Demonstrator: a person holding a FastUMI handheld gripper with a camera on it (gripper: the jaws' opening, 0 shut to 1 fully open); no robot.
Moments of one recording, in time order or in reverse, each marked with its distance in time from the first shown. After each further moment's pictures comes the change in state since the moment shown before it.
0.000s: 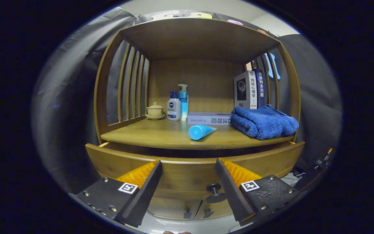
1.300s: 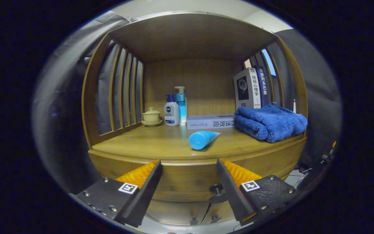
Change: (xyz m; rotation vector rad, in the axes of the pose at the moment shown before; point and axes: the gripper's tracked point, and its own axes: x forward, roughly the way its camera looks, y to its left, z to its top) arm 0.033 0.011 0.004 0.042 -0.030 0.014
